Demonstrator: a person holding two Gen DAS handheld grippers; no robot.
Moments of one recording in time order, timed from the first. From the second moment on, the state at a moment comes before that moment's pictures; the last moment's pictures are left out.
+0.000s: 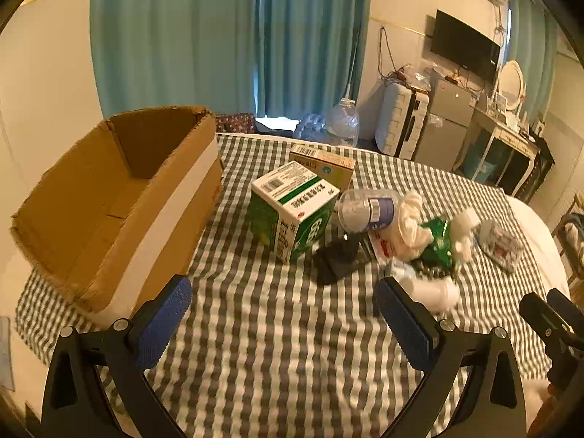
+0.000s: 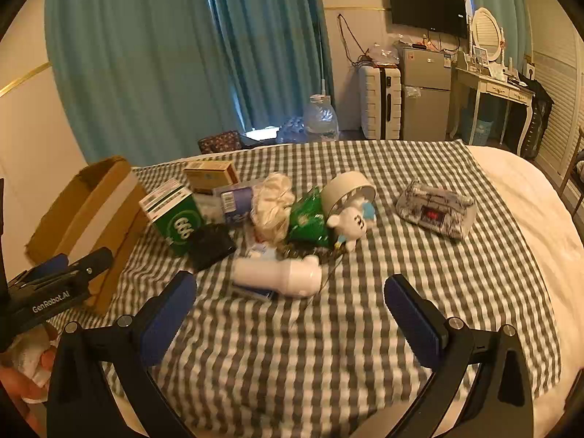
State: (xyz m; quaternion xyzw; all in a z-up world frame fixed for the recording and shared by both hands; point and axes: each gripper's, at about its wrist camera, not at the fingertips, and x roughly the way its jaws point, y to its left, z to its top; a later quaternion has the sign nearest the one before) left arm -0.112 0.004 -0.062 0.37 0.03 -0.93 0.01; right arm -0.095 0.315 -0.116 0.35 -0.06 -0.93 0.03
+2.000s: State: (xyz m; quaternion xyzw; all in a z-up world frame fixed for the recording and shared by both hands) left arm -0.236 -0.030 -0.141 0.32 -0.06 -0.94 -0.08; right arm -0.201 0.269 -0.246 0.51 -0.09 -0.86 0.04
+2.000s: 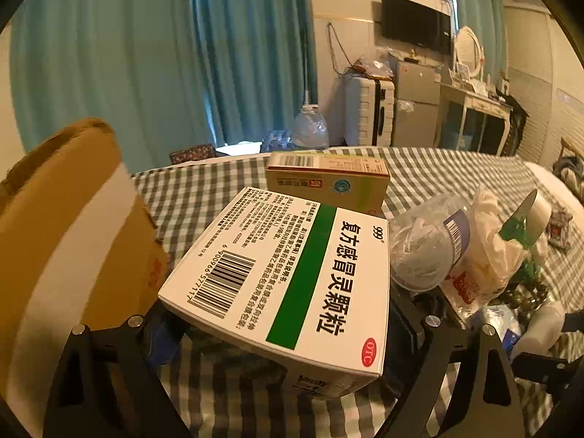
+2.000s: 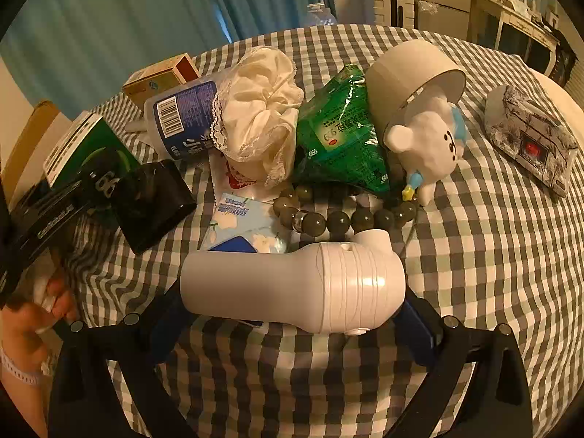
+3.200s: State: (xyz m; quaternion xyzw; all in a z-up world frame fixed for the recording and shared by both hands) left arm -0.068 -0.040 0.050 0.28 -0.03 -0.96 -0.03; right arm -0.062 0.230 -0.043 0.36 -0.04 -0.93 0.09
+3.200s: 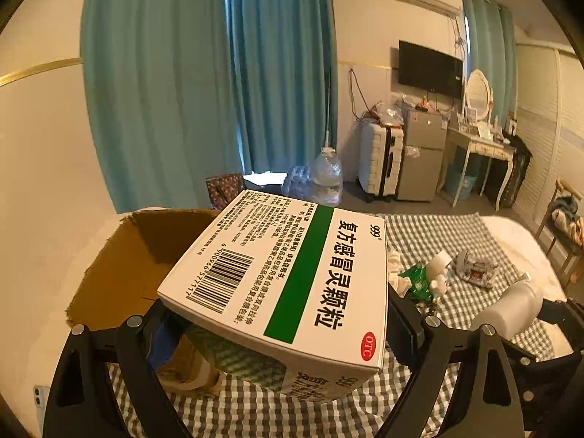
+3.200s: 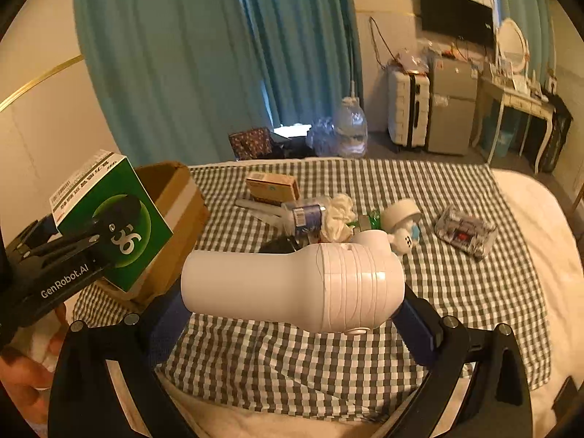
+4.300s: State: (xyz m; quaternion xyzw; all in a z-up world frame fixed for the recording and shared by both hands) left arm -0.092 -0.221 0.023 0.32 0.02 -0.94 0.11; right arm -0.125 0.029 -0.030 0.37 -0.03 -0.89 0.26
